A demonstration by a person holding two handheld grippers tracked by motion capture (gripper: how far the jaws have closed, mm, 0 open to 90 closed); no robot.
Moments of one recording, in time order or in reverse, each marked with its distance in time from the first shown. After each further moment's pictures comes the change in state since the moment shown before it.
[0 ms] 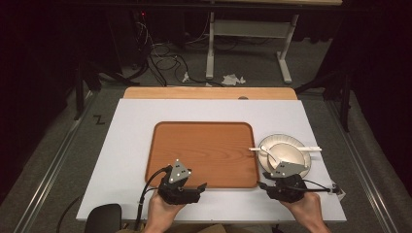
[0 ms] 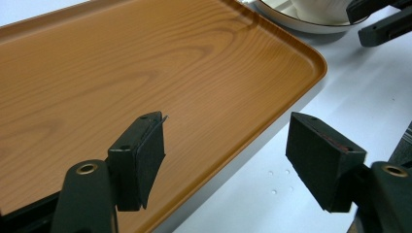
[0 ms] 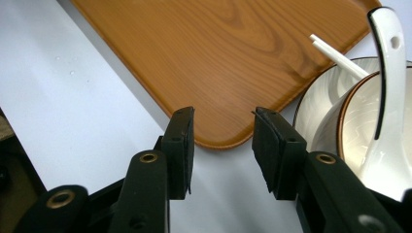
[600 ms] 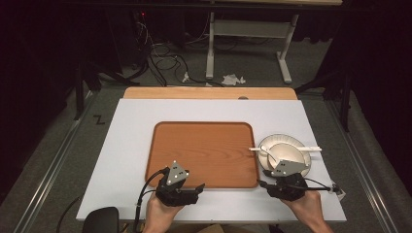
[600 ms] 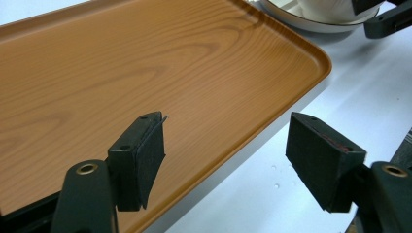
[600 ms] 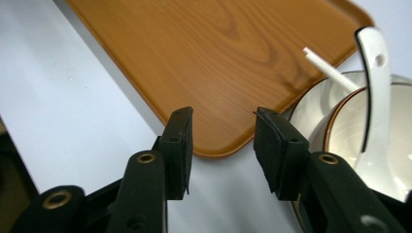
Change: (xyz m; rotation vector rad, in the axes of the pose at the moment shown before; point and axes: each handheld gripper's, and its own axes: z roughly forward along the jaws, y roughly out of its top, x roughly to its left) left arm -0.001 -0.006 -0.007 -0.004 0.031 -0.013; right arm -0.004 0.004 -0.002 -0.022 -0.007 -0.028
